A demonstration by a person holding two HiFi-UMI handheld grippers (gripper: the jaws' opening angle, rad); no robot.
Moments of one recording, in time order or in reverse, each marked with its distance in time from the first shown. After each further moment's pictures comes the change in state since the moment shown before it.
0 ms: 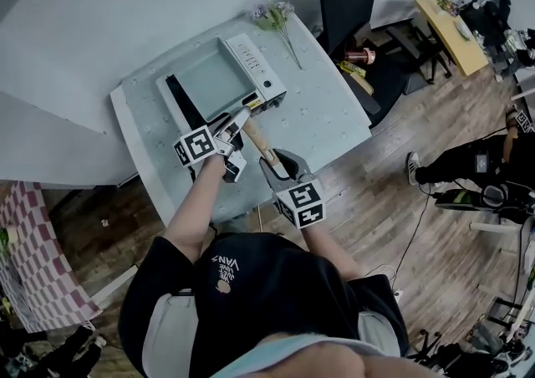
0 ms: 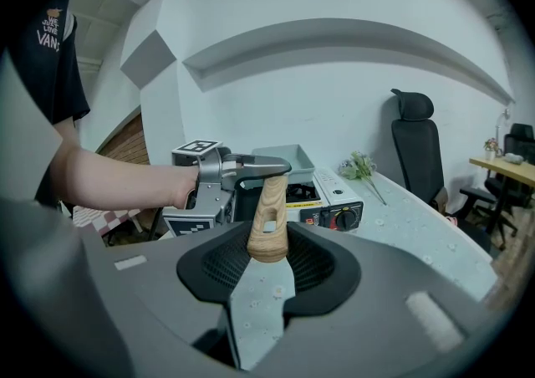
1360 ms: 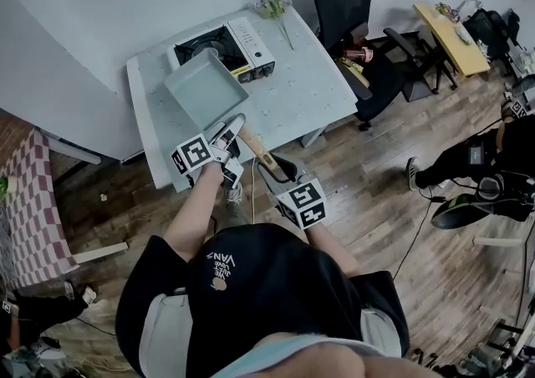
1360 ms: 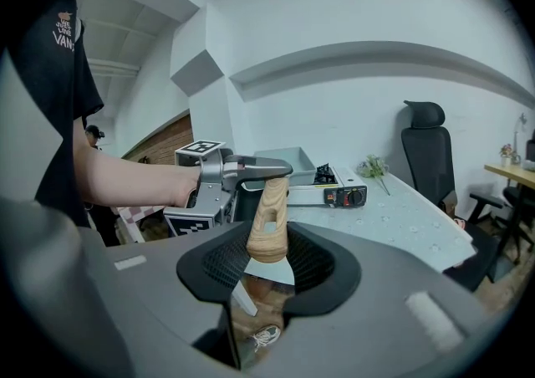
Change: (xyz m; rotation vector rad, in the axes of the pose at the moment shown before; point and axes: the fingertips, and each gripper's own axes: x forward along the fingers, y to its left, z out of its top) left arm -0.094 -0.066 -0.126 0.025 -0.134 0.061; right arm -0.144 0.051 -0.060 -0.087 -0.027 0.172
